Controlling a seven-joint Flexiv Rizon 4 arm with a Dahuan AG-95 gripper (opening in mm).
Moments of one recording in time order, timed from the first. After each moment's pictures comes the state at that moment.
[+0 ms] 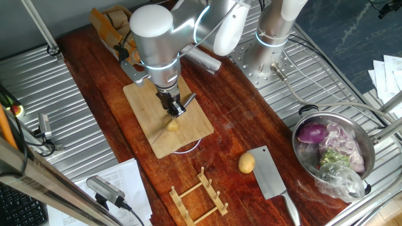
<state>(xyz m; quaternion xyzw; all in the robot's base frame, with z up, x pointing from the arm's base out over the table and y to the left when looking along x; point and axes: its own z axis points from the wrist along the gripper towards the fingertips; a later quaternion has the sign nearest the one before) 0.473 0.104 0.086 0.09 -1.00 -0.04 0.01</state>
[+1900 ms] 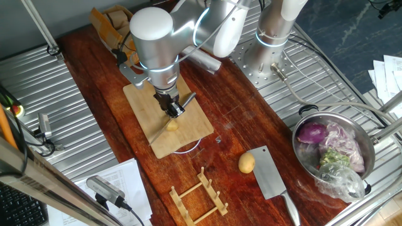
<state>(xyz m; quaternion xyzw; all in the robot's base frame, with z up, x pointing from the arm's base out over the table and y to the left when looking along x) 0.481 0.101 0.083 0.12 -0.99 -0.03 0.01</state>
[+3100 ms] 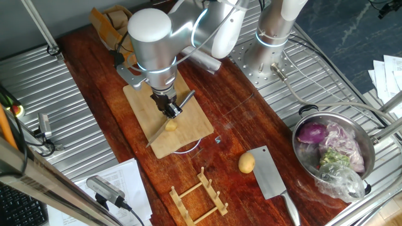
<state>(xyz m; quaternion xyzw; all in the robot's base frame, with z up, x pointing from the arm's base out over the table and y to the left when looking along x) 0.490 0.097 0.083 0.13 -0.99 -0.03 0.00</state>
